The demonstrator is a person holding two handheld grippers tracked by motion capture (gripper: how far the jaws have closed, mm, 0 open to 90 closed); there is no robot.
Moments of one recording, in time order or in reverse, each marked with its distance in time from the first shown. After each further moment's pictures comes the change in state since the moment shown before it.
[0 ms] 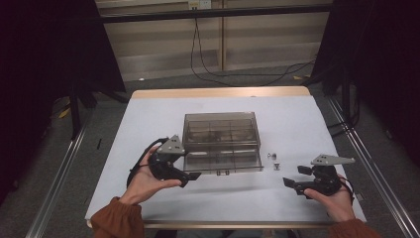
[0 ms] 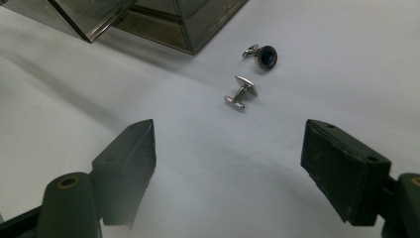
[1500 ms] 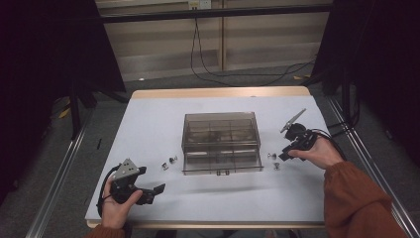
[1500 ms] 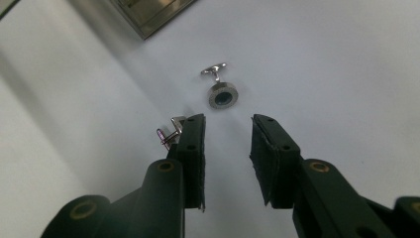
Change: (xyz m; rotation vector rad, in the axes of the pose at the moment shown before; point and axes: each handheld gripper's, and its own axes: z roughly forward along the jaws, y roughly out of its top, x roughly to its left) left arm 0.005 -0.110 -0.038 -0.102 0.235 -0.258; right arm -0.033 0.111 0.066 0.570 0.066 -0.311
